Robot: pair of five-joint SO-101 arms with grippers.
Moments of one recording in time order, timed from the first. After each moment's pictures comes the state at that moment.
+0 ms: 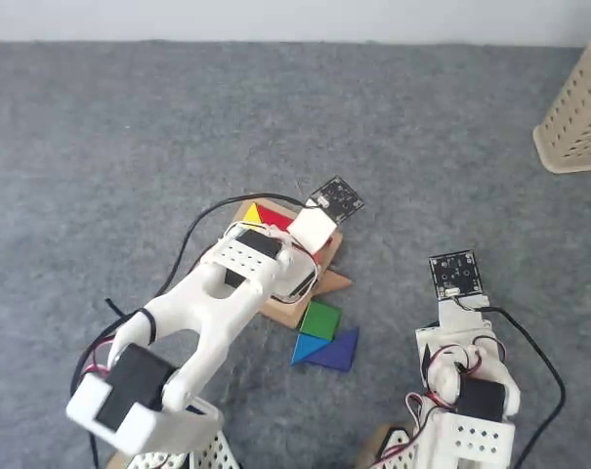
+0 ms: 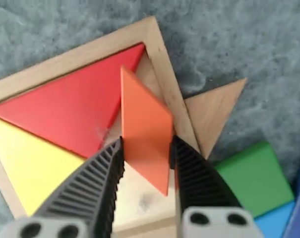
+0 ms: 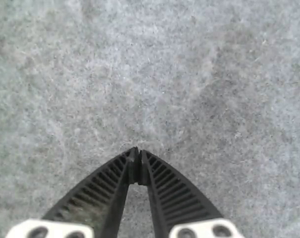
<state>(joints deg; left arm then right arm) 22.6 -2.9 44.6 45.1 -13.7 6.5 -103.1 96.1 74.2 19.2</state>
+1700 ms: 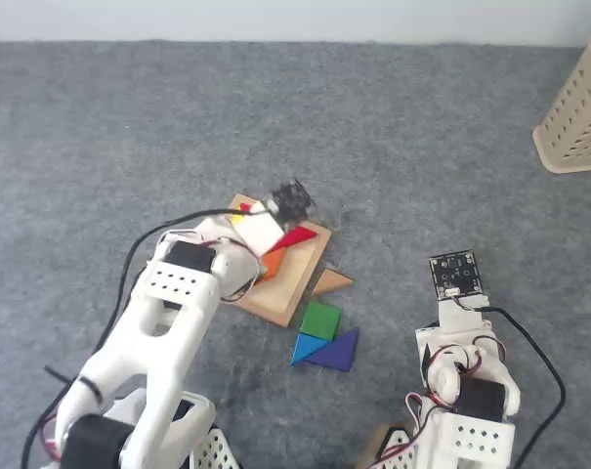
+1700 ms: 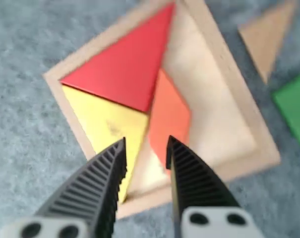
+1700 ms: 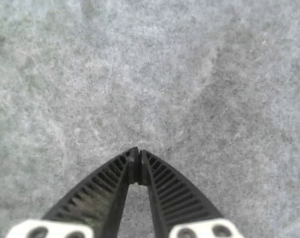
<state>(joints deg) 8.9 -25.0 55.0 50.3 -32.4 6.5 -103.1 96.1 74.2 19.2</state>
